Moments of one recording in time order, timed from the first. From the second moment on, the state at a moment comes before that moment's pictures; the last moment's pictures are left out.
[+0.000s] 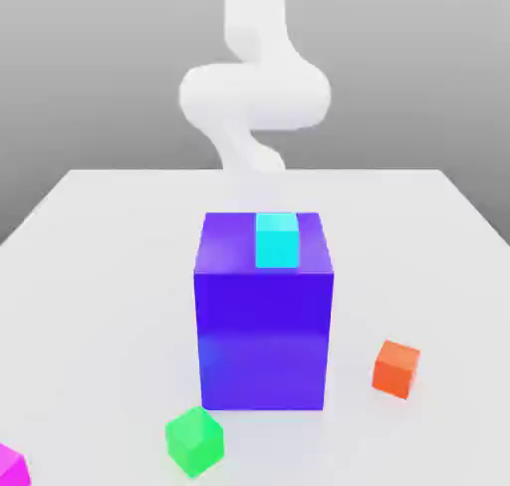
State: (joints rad) arm 0.04 -0.80 -0.07 -2.29 -0.01 2.30 0.67
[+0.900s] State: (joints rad) arm 0.59 -0.58 -0.93 -2.19 -0.10 2.37 -0.74
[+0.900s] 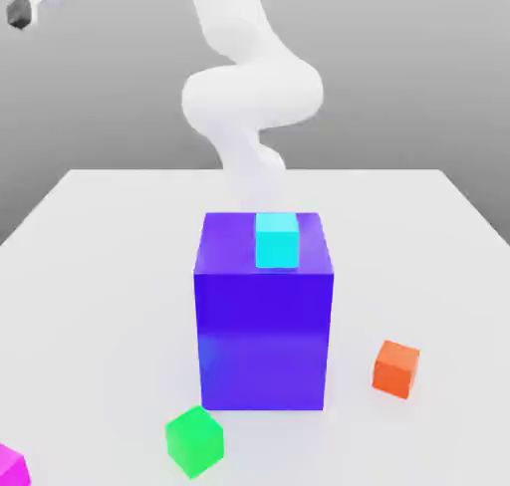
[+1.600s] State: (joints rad) arm 1.46 -0.62 -1.92 -2.11 -0.55 2.41 -1.54
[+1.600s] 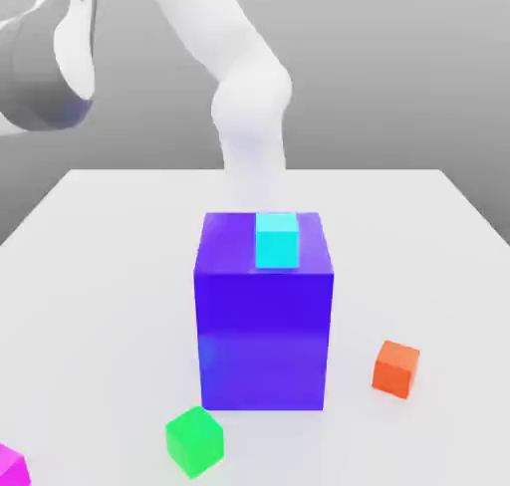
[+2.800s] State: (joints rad) arm 1.70 -0.77 -2.03 -2.24 -0.88 2.25 -1.88
